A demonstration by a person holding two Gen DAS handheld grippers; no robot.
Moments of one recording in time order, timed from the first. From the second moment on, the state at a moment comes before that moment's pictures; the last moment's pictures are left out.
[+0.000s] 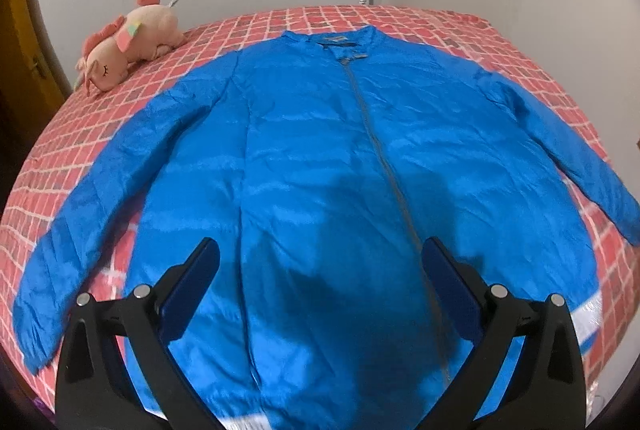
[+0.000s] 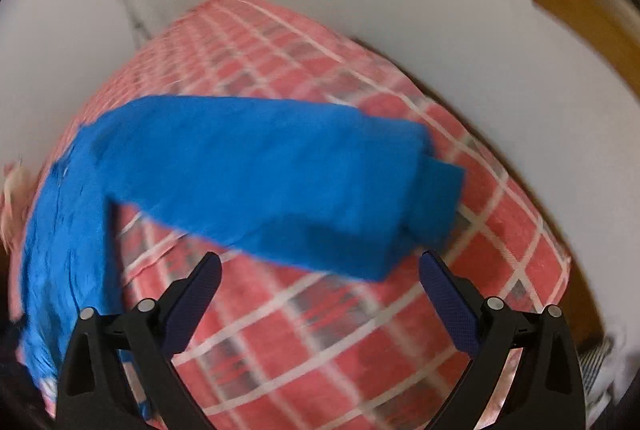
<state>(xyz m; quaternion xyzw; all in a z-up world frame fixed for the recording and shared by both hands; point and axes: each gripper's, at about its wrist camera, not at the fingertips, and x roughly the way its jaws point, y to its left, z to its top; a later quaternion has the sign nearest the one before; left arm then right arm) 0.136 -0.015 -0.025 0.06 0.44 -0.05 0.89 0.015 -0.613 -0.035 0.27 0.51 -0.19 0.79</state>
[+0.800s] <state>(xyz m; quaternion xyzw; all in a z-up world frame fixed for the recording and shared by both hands) 0.173 0.006 -0.041 0.05 0.45 -0.05 0.89 0.060 -0.592 0.021 0.27 0.44 -0.16 0.84</state>
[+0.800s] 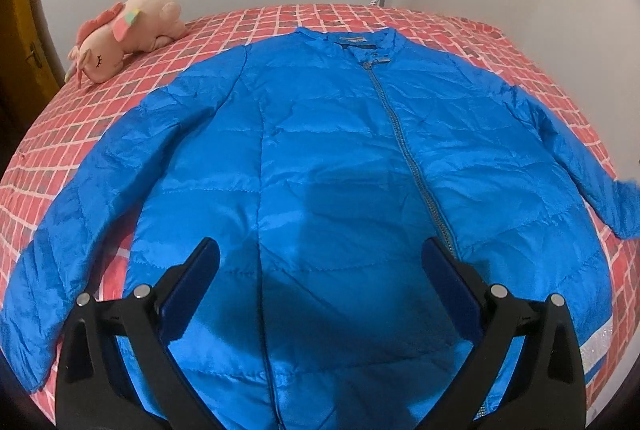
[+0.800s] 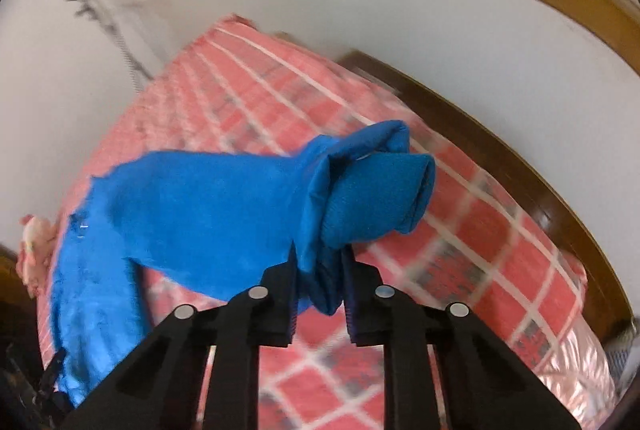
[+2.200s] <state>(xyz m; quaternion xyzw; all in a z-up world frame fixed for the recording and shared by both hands) 0.310 -0.112 -0.052 0.01 0.54 -0.19 0.82 0.246 -0.414 0.016 0.11 0.45 0.07 0.88</state>
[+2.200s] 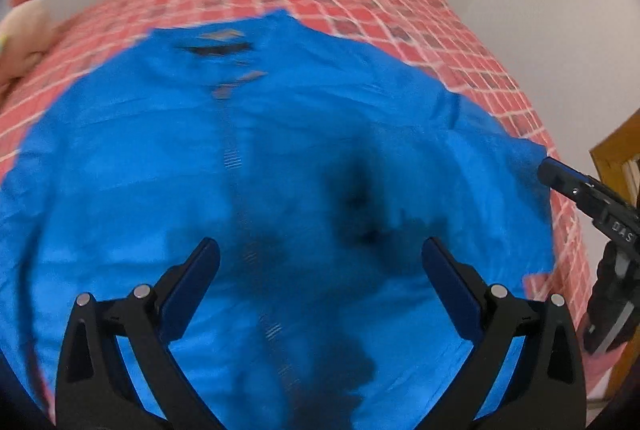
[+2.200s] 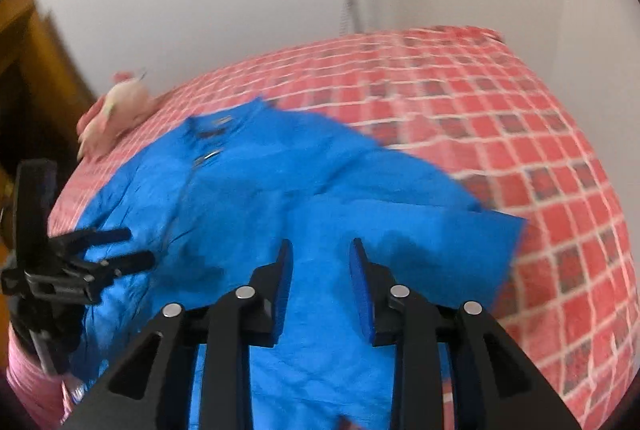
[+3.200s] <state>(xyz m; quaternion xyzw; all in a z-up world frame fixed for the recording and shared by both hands) 0.311 0.038 -0.020 -0.02 0.46 -0.08 0.88 0.280 -0.381 -0.017 0.14 0.47 0.16 0.86</state>
